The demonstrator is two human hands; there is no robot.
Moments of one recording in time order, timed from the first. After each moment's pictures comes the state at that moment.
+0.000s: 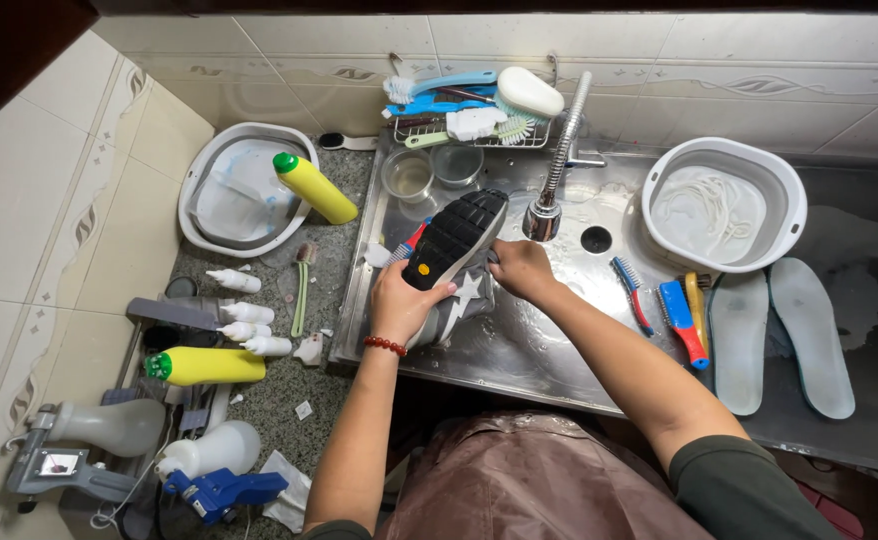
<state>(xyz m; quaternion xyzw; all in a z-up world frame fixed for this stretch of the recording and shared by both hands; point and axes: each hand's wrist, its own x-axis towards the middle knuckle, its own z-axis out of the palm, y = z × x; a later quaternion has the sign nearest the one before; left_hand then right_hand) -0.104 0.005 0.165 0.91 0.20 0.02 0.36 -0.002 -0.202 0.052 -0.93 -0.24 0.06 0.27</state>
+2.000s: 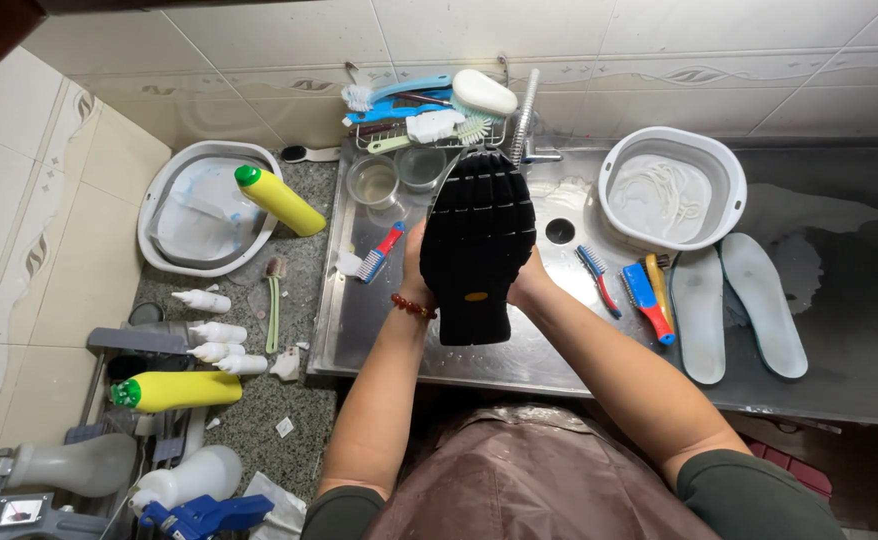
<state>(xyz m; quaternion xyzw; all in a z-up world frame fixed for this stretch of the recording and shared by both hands) -0.034 -0.053 0.101 0.47 -0.05 -0.03 0.88 -0.031 -0.222 0.096 -0.41 0.09 0.19 0.89</state>
